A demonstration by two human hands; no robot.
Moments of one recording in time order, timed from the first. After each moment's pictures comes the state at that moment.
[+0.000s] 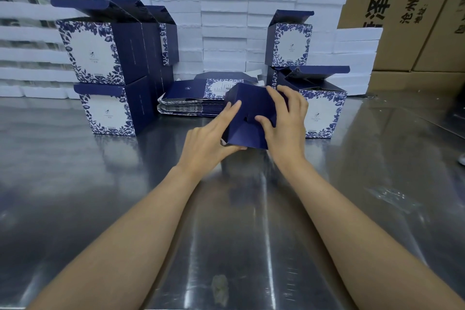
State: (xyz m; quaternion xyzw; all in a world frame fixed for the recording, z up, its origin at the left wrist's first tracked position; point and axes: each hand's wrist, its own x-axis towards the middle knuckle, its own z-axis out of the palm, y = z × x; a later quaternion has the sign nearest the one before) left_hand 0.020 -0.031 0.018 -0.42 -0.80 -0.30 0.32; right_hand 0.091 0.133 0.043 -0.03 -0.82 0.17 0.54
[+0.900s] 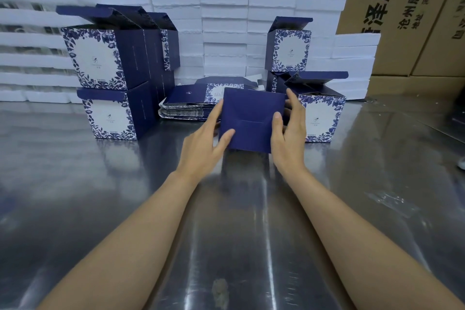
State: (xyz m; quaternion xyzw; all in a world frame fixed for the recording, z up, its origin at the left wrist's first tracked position) left_hand 0.019 -0.034 0.016 -0.35 -0.80 -0.40 0.28; right_hand 0.090 0.134 0.034 -0.01 -0.74 0.42 0.53
